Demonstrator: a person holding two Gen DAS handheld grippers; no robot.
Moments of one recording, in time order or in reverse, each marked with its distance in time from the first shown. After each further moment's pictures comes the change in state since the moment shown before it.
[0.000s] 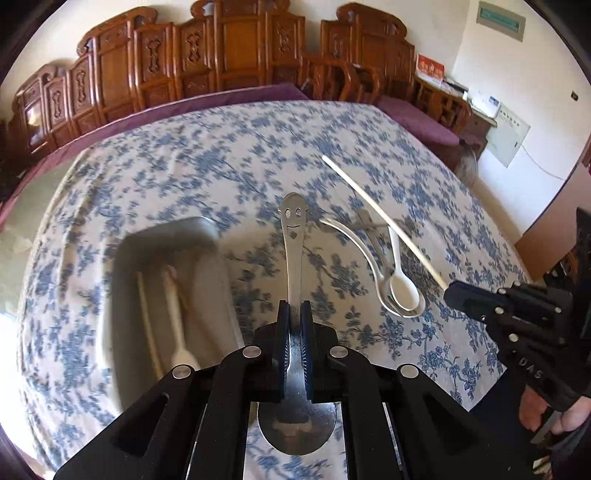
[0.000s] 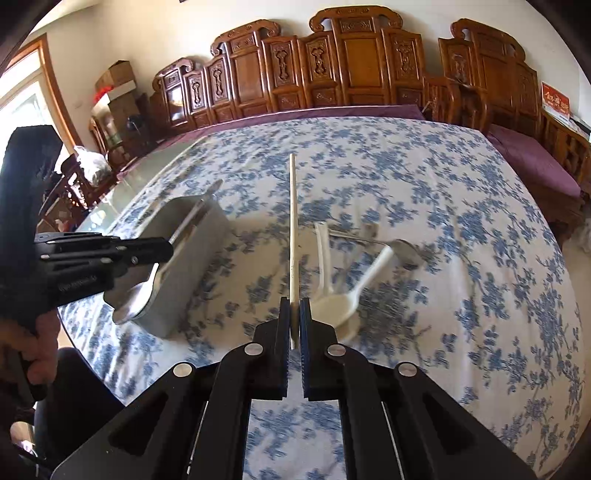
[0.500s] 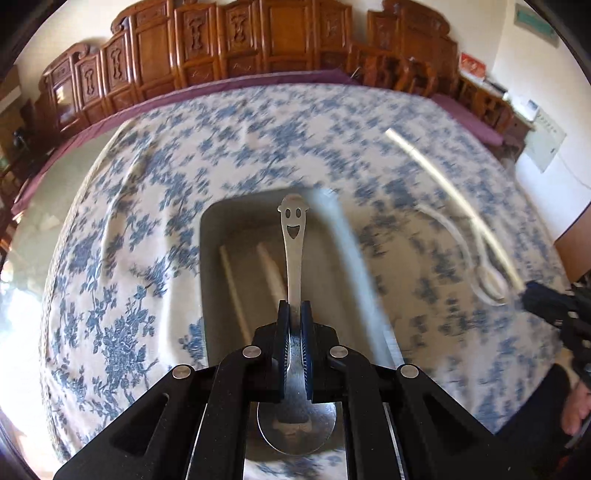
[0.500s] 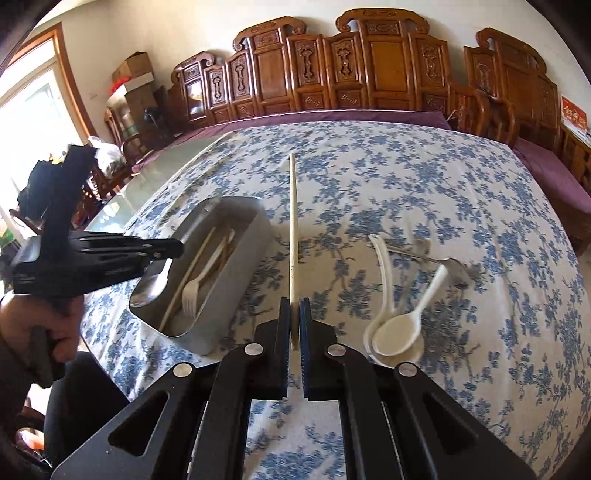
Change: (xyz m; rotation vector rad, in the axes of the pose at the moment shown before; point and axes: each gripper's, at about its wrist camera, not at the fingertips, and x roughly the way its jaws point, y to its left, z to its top) left arm 0.027 0.085 -0.016 -0.053 0.070 0.124; right arm 0.018 0.053 0.011 -0.047 0.021 0.044
